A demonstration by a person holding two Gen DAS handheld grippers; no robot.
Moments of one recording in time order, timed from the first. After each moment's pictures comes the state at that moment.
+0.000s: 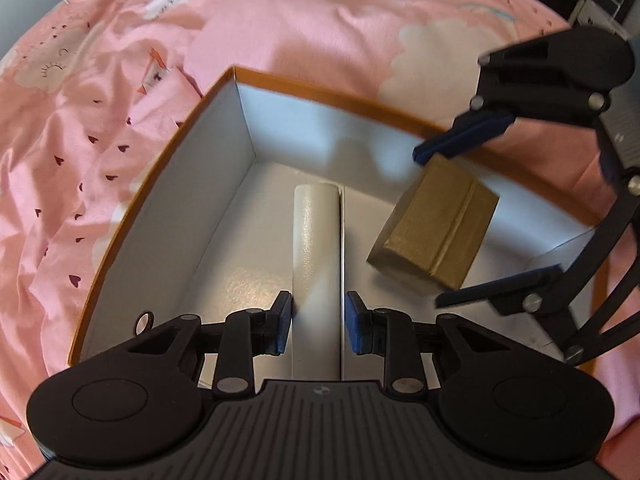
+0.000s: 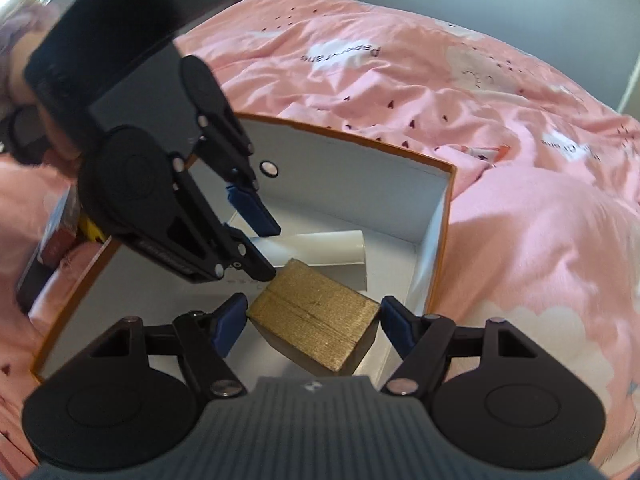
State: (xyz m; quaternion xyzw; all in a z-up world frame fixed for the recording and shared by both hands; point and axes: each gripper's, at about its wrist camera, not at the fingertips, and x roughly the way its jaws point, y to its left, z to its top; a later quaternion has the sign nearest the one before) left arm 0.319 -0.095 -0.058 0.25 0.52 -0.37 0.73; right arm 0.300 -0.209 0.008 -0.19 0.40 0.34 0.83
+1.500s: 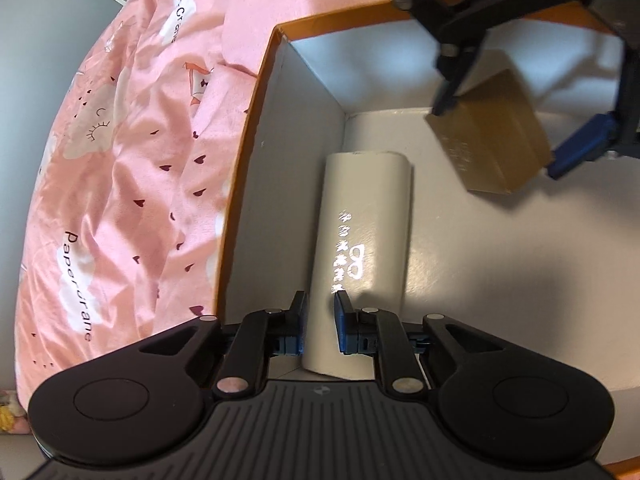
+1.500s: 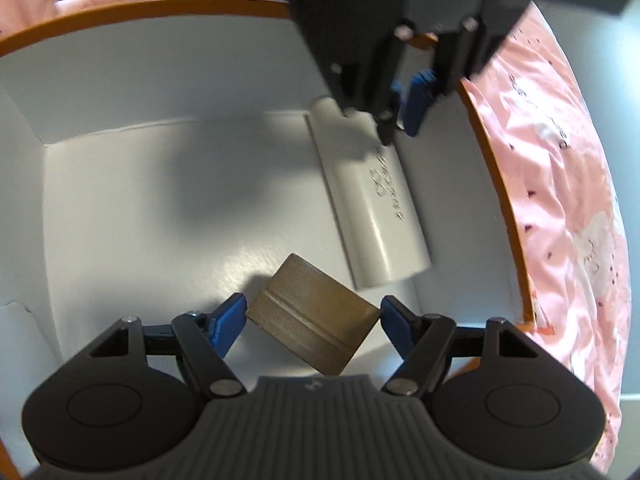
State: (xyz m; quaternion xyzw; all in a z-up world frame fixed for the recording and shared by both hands) left arm 0.325 -0.093 -0.078 0.47 0.44 -0.29 0.71; right arm 0.312 -0.170 -0.036 -0.56 0.29 0.48 0.61
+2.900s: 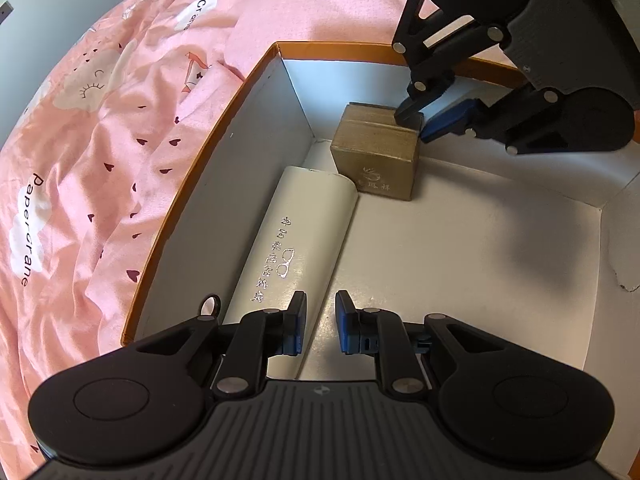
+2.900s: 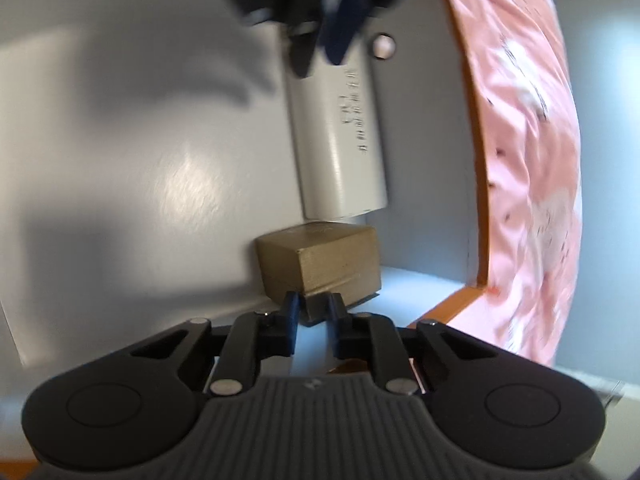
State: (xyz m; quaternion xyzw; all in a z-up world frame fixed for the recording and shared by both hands) left arm 0.301 -0.079 -0.067 0.33 0.47 -0.31 0.76; right arm 0.322 -0.163 -0.054 -0.66 0.30 0.37 0.58
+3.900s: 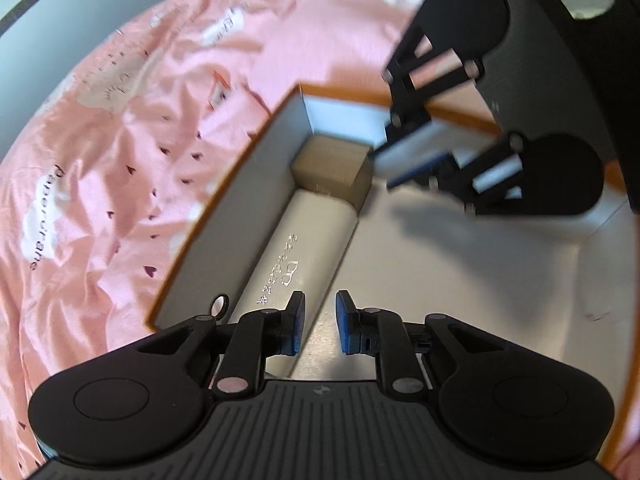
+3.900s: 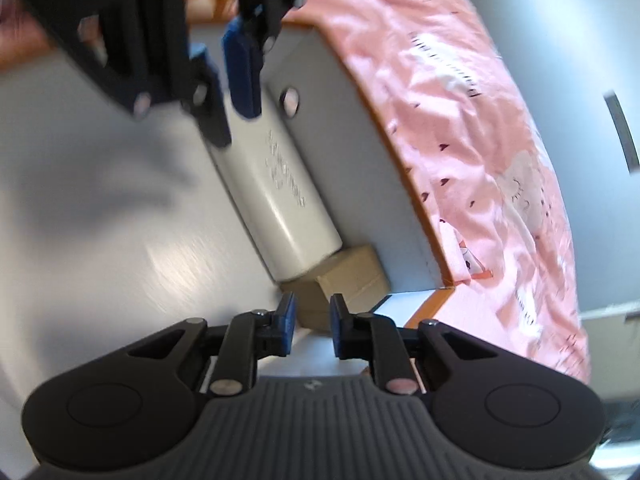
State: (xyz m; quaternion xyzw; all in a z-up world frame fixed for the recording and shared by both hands) left arm 0.274 -0.064 -0.027 0.28 0.45 -0.30 0.80; right arm 0.322 -0.158 -0.019 -0.52 0.30 0.35 0.71
